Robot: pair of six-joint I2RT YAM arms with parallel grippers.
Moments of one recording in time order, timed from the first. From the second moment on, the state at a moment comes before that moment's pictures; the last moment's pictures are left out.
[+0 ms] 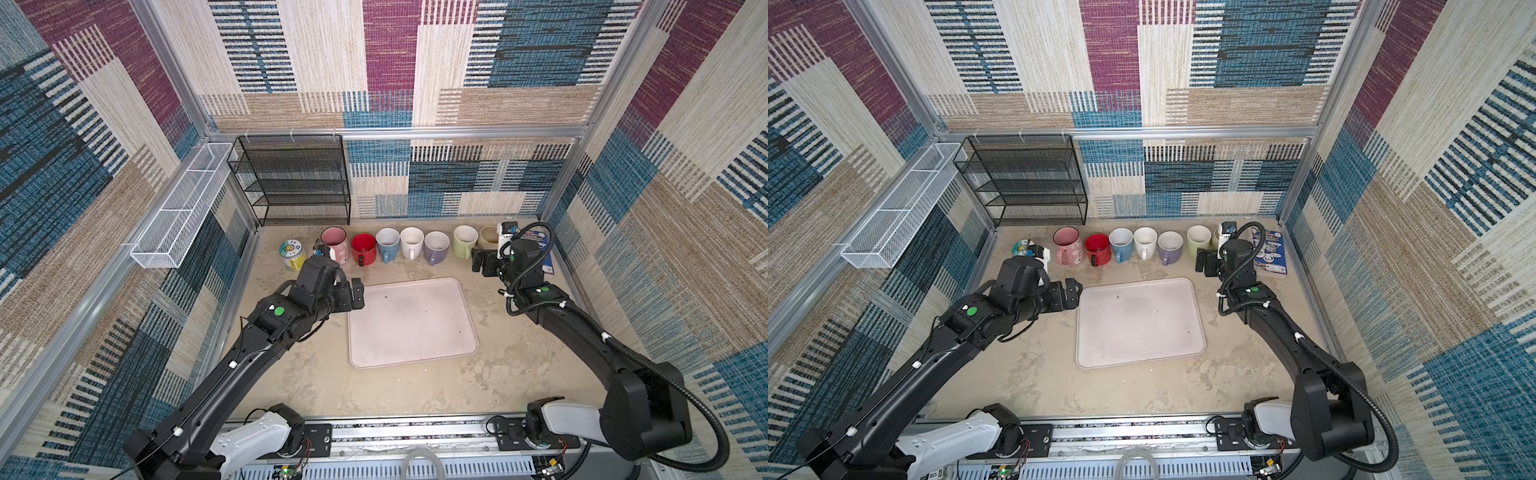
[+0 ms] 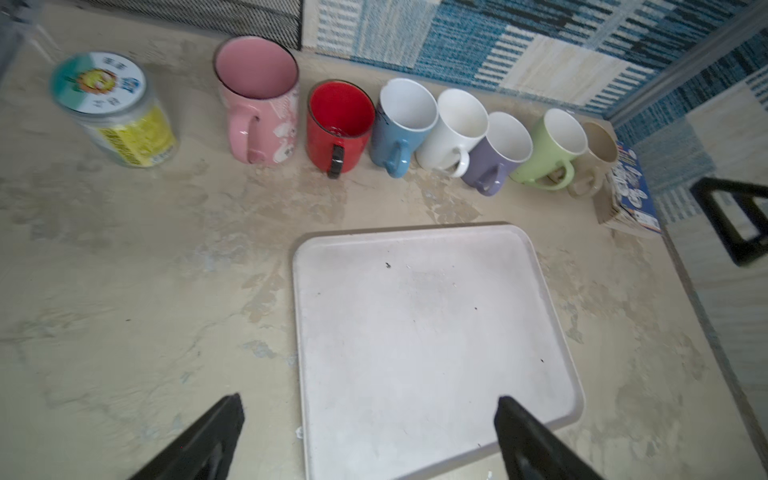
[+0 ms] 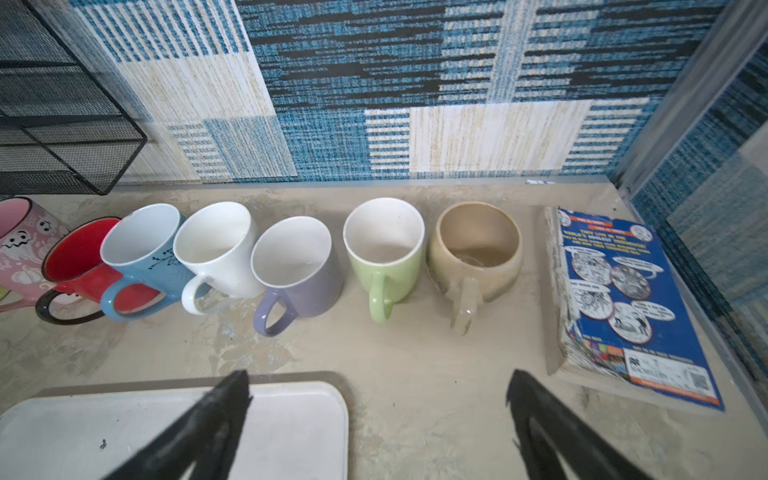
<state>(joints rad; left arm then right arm) -0.54 1.05 1.15 -0.83 -0.22 -0.53 0.20 1.24 0.82 0.04 0.12 0.14</state>
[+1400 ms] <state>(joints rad) -0.03 1.51 0.53 0.42 -0.14 0.01 0.08 1.54 0.08 1.43 0.21 -0.02</state>
